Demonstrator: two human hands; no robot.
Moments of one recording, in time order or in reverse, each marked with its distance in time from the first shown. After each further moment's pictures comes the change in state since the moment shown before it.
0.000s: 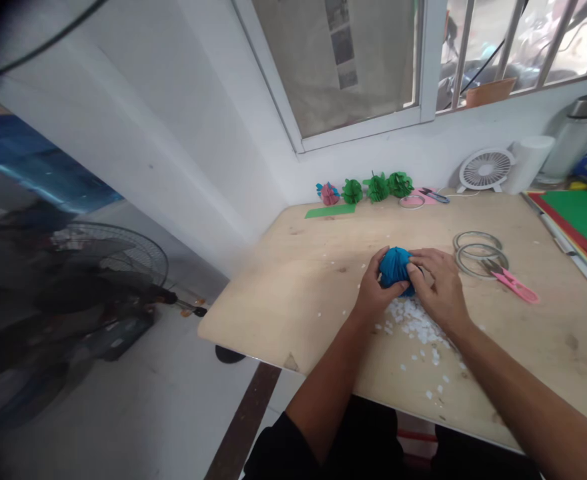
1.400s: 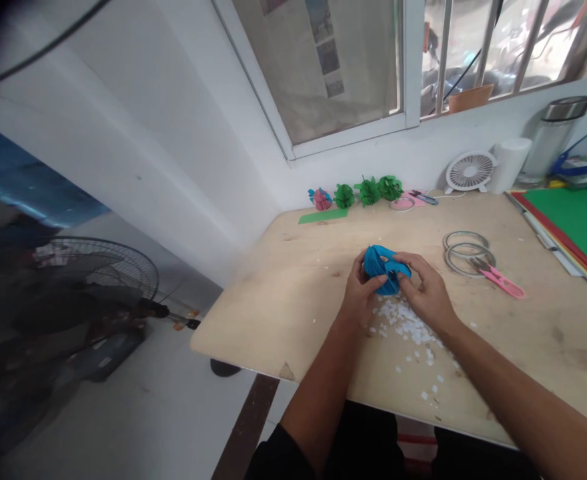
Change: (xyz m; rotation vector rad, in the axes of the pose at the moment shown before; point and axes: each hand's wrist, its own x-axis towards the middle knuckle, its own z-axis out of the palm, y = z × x) left_hand 0.003 0.005 -0.002 -0.498 0.103 -0.234; right_hand -0.007 -0.006 0.007 0.167 -0.057 0.198
